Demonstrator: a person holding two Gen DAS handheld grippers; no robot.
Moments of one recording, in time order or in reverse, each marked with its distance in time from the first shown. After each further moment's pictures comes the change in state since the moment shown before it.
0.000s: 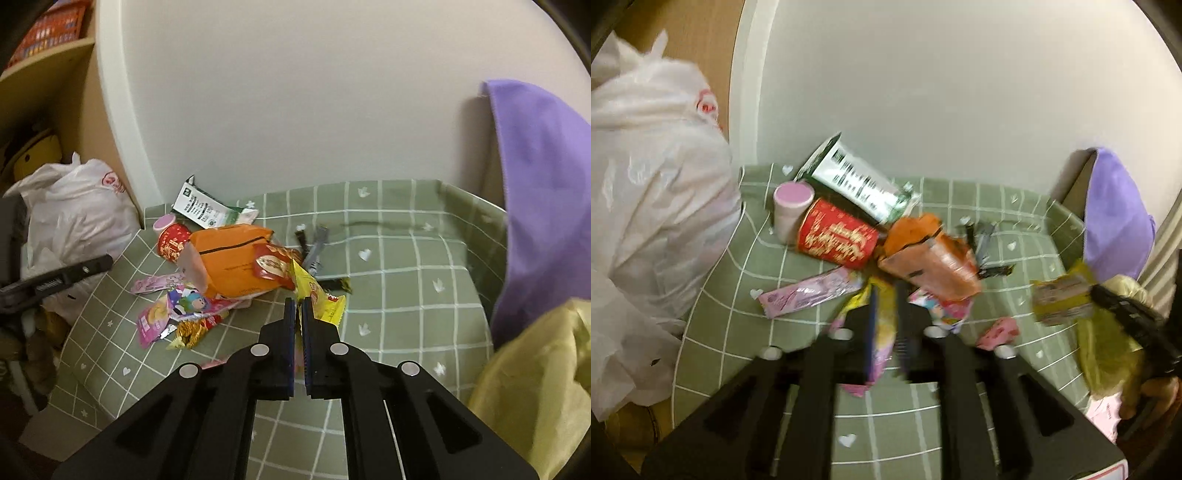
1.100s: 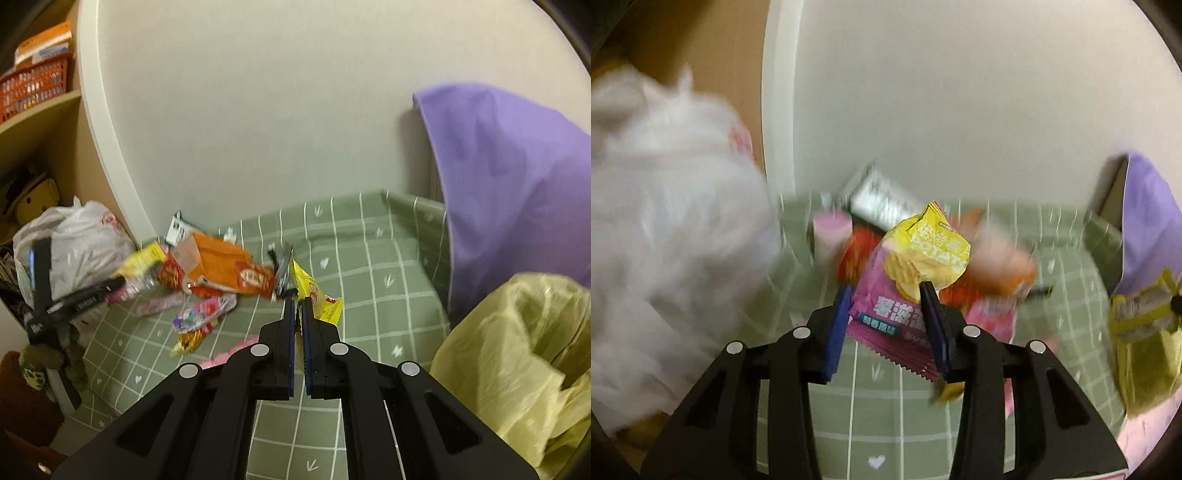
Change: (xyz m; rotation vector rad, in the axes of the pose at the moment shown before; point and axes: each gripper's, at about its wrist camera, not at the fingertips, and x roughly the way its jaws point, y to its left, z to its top) left arm -0.019 -0.019 0.013 0.035 -0.156 0.184; right arm -0.067 -0.037 0.005 0.096 -0.086 -0.028
